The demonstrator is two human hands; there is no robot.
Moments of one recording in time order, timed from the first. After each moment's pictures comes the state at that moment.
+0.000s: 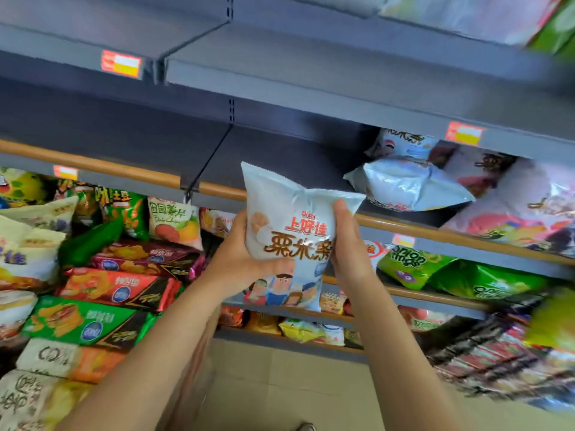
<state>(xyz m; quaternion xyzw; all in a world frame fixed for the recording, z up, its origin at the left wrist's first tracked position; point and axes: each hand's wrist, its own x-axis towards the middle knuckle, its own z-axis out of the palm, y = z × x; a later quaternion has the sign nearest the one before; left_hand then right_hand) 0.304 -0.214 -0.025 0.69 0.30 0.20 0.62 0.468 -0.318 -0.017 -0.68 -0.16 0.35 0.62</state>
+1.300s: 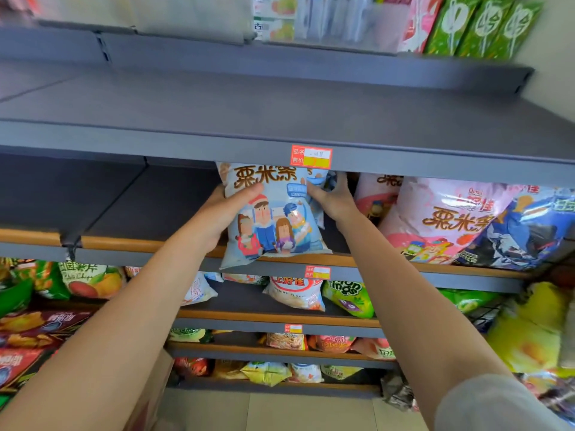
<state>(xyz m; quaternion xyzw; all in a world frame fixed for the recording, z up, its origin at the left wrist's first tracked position) 0.546 -0.209 0.022 0.64 0.31 0.20 0.67 0.752 -0.325 -0.004 -0.73 -0.25 0.21 0.60</state>
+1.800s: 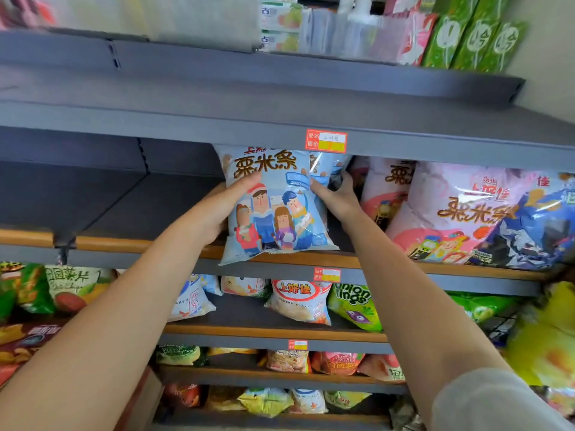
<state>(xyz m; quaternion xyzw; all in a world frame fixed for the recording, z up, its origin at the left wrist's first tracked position) 0.542 -0.190 0.012 0.64 0.26 0.19 0.70 0.759 -0.314 -0.020 -0.73 -0.26 0.18 0.61</state>
